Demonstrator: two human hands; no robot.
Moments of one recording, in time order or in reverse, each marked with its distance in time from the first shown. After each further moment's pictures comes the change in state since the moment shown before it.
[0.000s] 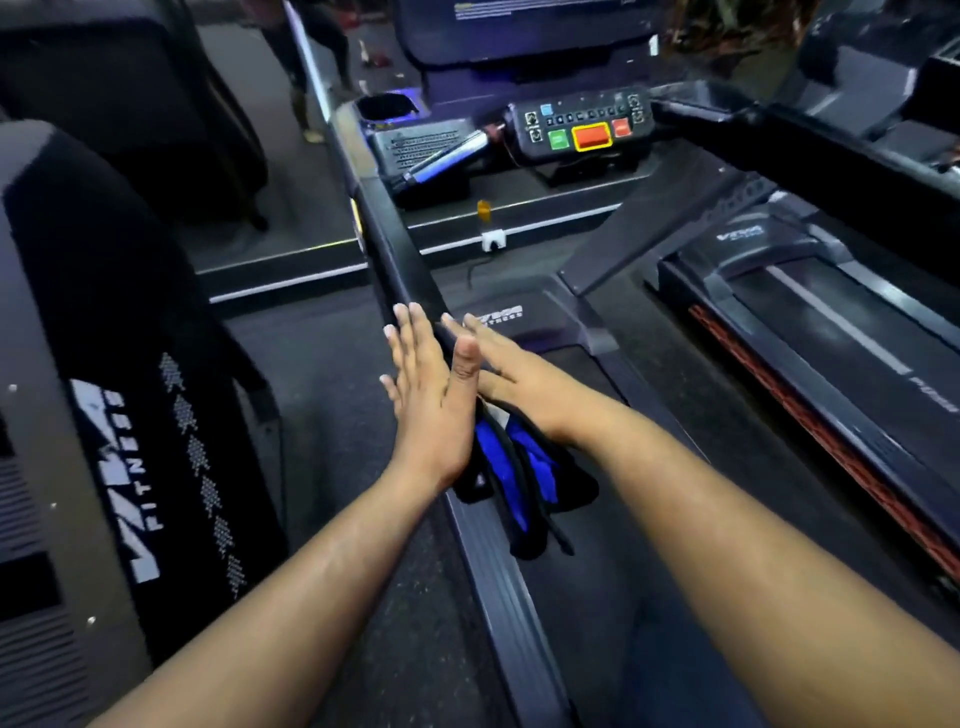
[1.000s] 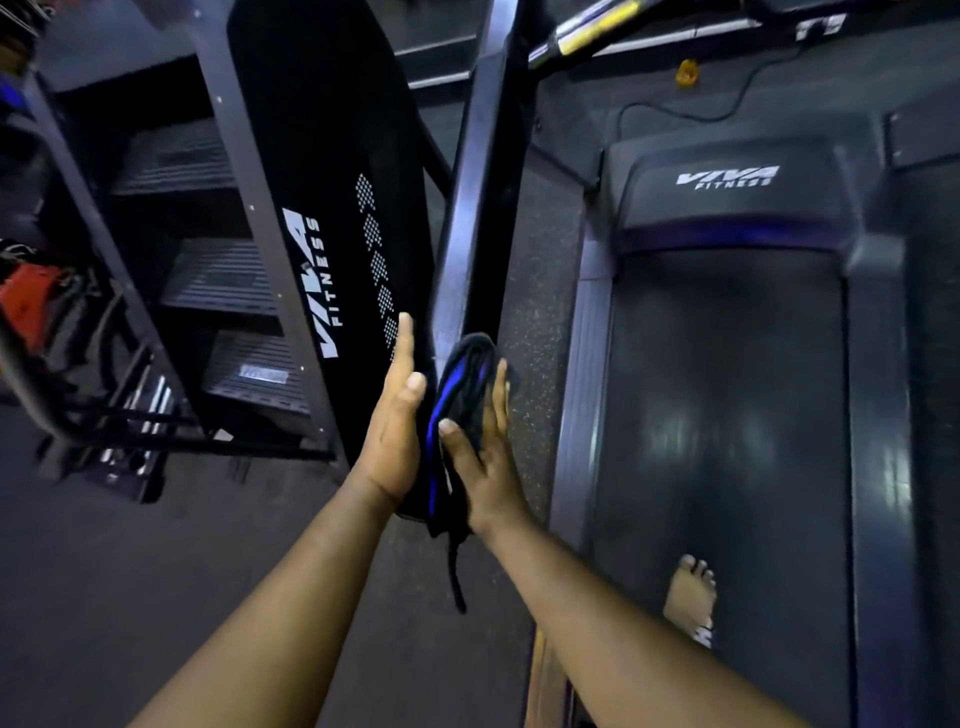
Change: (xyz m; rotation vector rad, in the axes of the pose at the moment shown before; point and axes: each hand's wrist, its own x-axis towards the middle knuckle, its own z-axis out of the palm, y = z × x) left_hand 0.006 0.032 0.018 -0.134 0.258 -0.472; right_hand -0.021 0.032 0.027 0.765 -0.086 0.072
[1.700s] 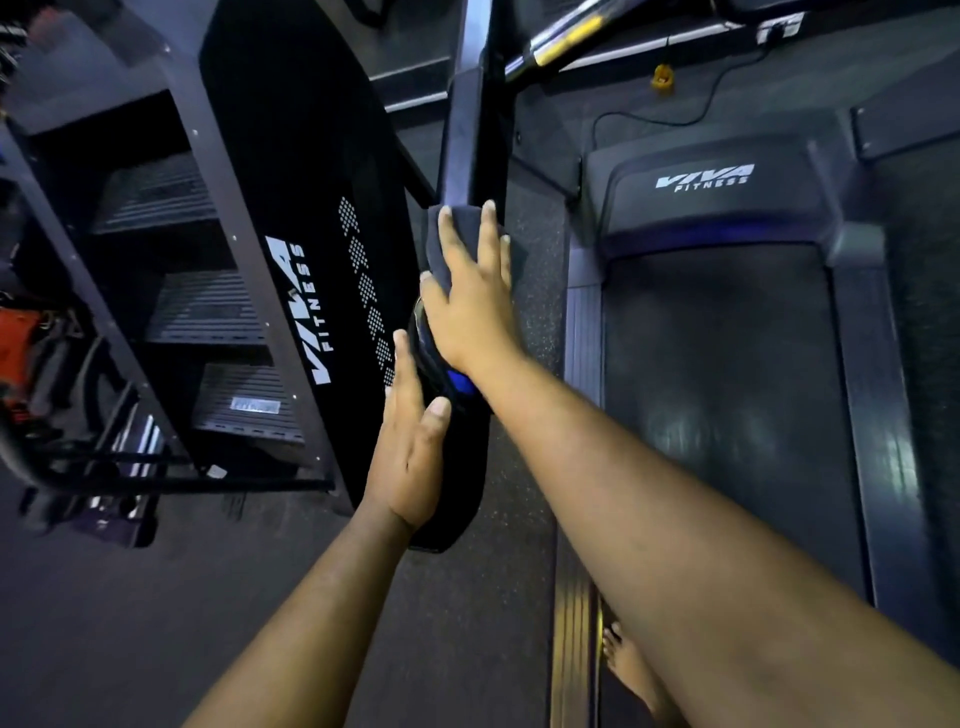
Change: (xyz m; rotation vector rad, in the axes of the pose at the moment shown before) left_hand 0.004 -0.001 0.001 0.252 -0.046 0.151; right_hand 0.155 -0.066 -0.017 -0.494 0.072 0.048
